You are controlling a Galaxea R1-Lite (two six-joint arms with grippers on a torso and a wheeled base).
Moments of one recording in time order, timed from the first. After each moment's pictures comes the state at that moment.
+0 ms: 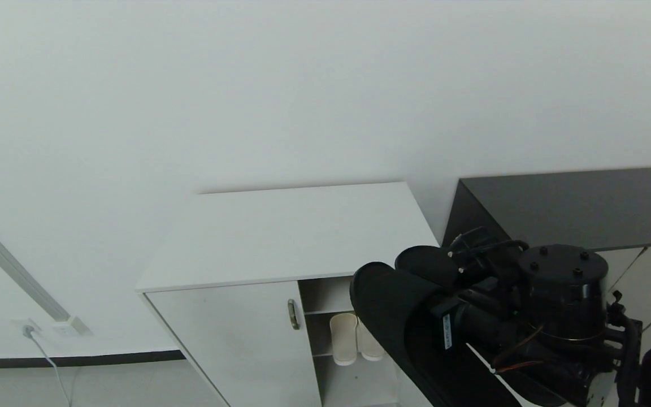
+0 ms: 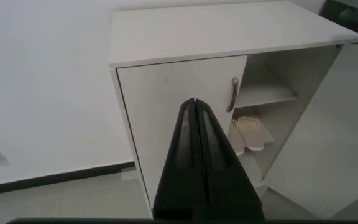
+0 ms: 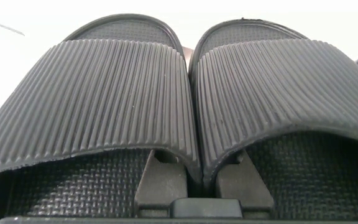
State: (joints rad) left arm 0.00 0.00 0.00 0.00 -0.06 0.02; right arm 0.82 1.69 -0.59 -0.82 -0.25 0.10
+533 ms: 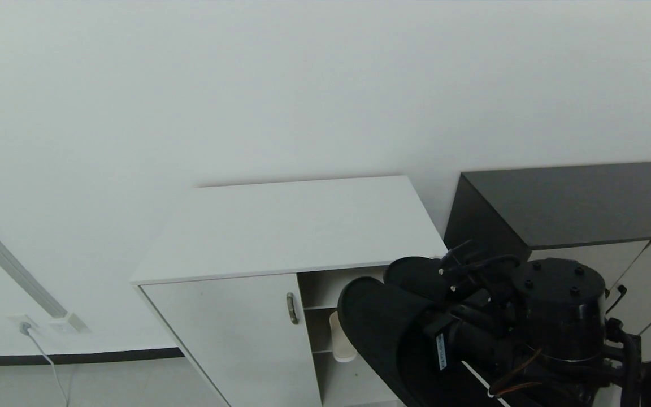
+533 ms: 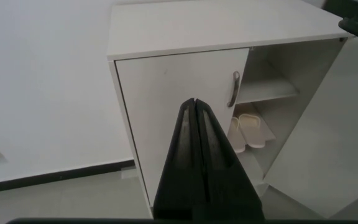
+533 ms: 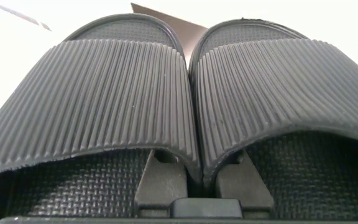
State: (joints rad) left arm 0.00 0.00 0.00 0.00 -0.06 0.02; right arm 0.87 1.69 -0.57 -0.82 -0.24 0.10
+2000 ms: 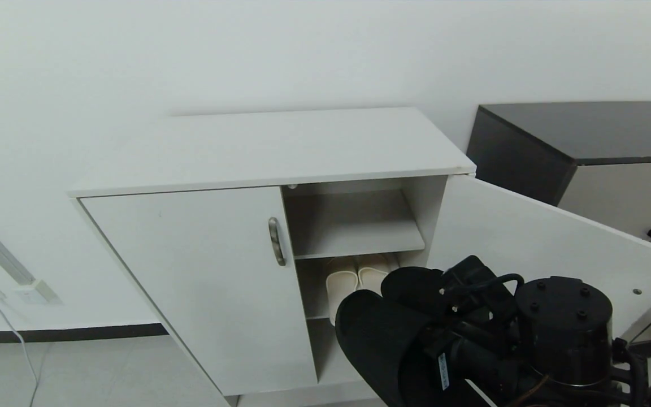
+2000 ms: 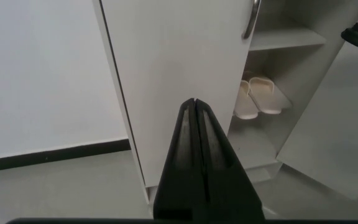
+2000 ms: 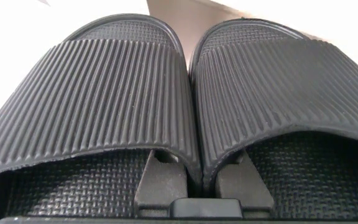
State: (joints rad) left arm 0.00 0.00 0.00 0.00 -0.06 0.02; right arm 0.90 1.69 -0.51 -0.88 -0.24 0.09
